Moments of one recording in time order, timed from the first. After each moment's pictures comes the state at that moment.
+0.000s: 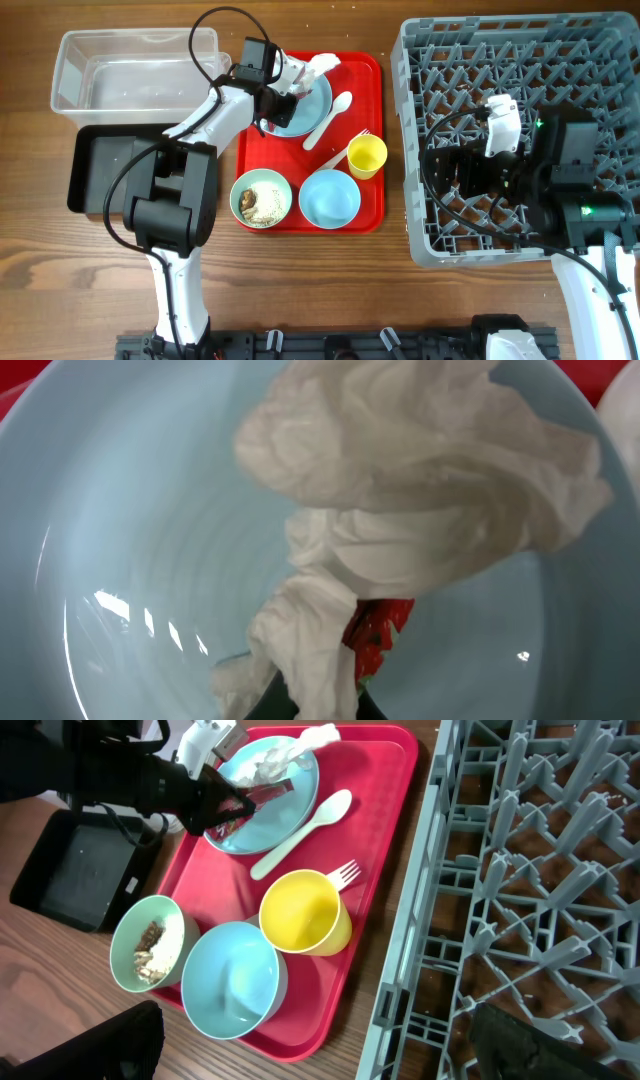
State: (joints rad) left arm -0.27 2.18 1.52 -0.43 0.15 0.22; right arm 0.01 1.07 1.05 -0.83 -0.48 -0.01
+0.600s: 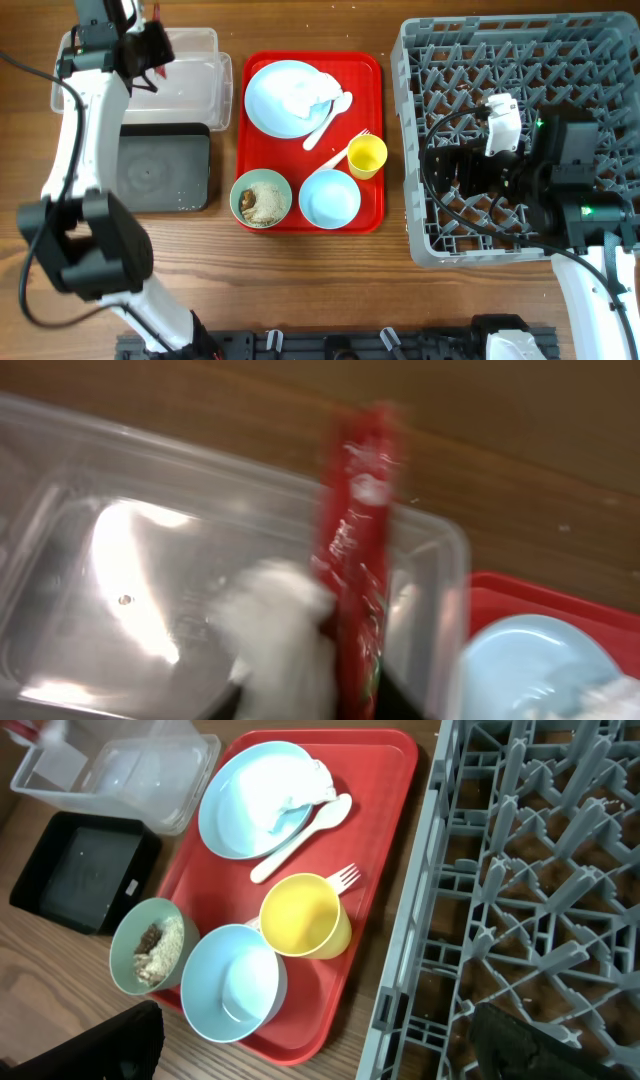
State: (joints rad) left arm 0.14 1.91 1.68 -0.59 0.09 -0.16; right arm 0.01 1.07 1.05 -0.82 -0.48 -0.01
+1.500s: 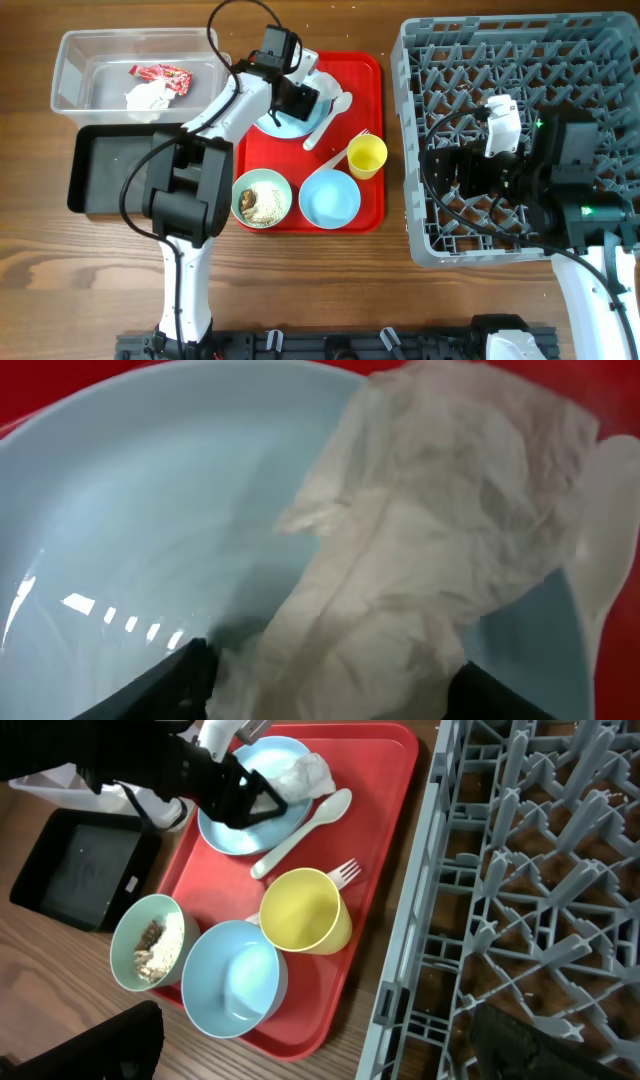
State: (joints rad) left arm -0.32 2.27 1.71 -0.56 0.12 0.14; right arm 0.01 1.07 1.05 -0.83 -0.48 -0.01
